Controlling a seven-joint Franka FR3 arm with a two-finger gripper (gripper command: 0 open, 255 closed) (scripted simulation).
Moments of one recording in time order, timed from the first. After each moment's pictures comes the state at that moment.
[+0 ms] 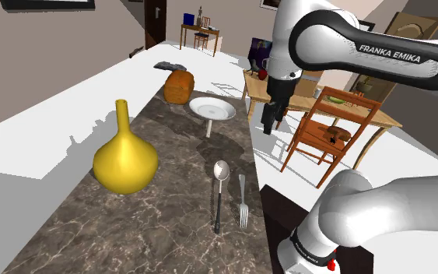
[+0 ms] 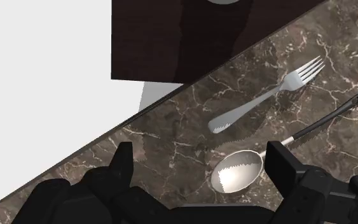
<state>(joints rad) -0.02 -0.78 0.01 -2.36 -0.12 1.45 -0.07</state>
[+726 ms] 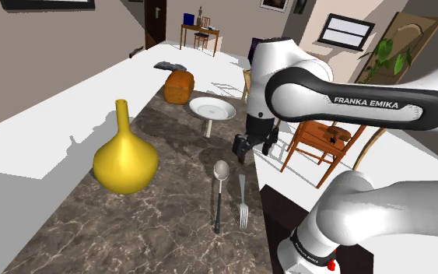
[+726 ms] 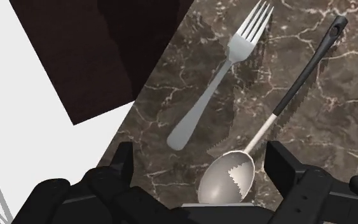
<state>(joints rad) -0.09 -0.82 0.23 -2.61 0.08 1.68 0.46</state>
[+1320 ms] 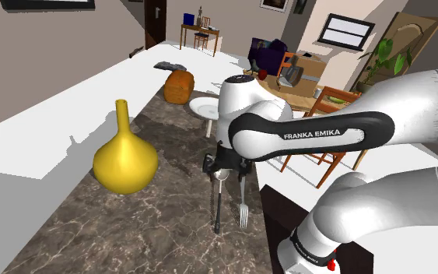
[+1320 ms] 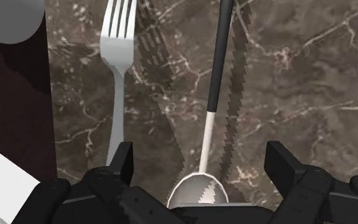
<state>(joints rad) -0.18 -0.63 0.50 -2.68 0.25 2.00 0.98</state>
